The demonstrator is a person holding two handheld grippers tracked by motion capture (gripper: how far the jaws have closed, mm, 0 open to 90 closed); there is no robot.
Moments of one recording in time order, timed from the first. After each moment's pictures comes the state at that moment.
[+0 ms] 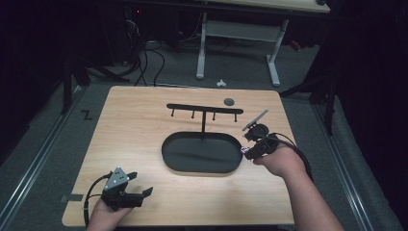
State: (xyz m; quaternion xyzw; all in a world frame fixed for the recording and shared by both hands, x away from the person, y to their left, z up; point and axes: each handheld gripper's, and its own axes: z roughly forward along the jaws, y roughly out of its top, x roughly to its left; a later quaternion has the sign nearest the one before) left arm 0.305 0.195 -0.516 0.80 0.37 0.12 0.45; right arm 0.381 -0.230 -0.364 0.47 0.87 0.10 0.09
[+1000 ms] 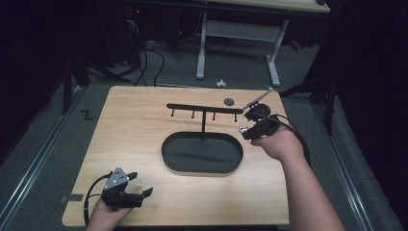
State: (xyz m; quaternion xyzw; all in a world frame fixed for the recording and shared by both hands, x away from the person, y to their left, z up) left arm 0.305 0.196 -0.516 0.80 0.36 0.12 0.46; right arm 0.403 -0.222 -0.319 0.49 0.85 0.15 0.13
